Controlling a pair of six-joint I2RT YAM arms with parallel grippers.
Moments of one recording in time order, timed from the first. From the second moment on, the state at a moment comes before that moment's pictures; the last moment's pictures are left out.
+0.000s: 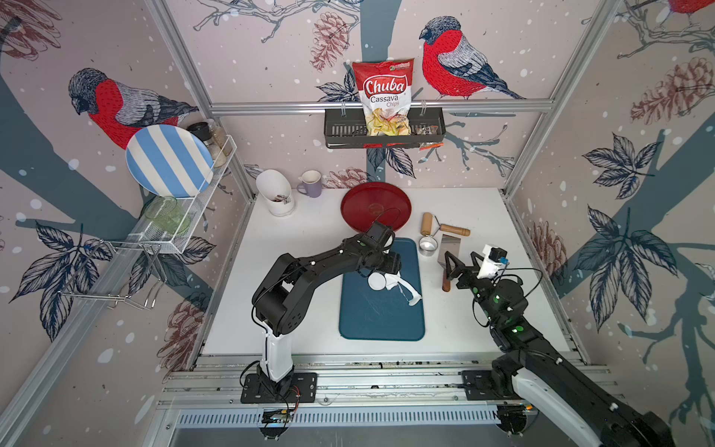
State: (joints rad) left arm -0.69 1.92 1.32 -0.39 0.22 -0.39; right arm 0.42 0.71 0.22 0.44 0.09 0.34
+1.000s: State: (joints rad) left arm -0.68 2.02 1.36 -0.39 0.29 -0.36; right arm 0.42 0.71 0.21 0.45 0.08 0.34
